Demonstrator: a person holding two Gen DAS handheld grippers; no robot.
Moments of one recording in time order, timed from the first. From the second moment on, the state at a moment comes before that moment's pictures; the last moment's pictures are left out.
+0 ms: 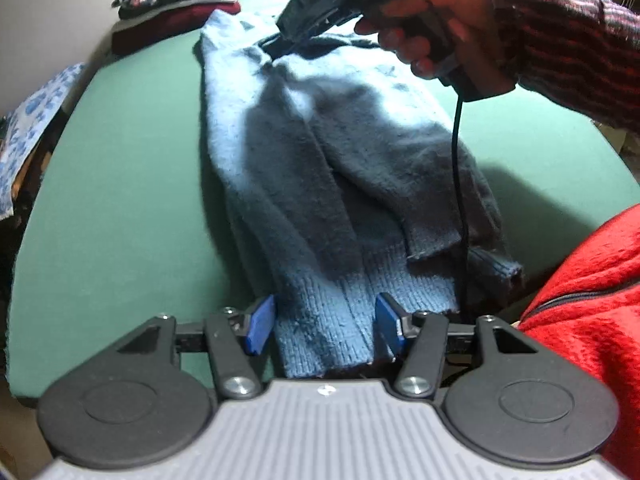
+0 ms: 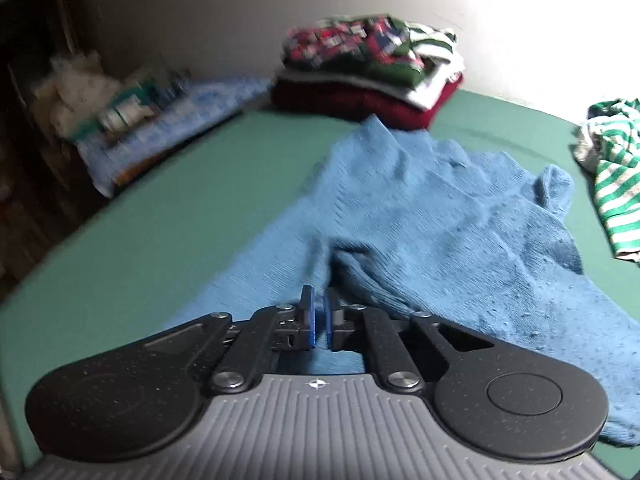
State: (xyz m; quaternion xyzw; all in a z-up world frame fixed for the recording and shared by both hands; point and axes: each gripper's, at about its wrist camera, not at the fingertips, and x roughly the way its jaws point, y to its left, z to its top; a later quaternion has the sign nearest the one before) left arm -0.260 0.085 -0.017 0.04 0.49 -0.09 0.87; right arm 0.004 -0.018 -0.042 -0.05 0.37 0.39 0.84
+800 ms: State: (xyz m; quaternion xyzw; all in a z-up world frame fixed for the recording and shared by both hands) left arm -0.240 0.070 -0.033 0.07 0.48 -0.14 0.86; right arm 0.041 0.013 -0.071 -0.03 0.35 0.31 0.89
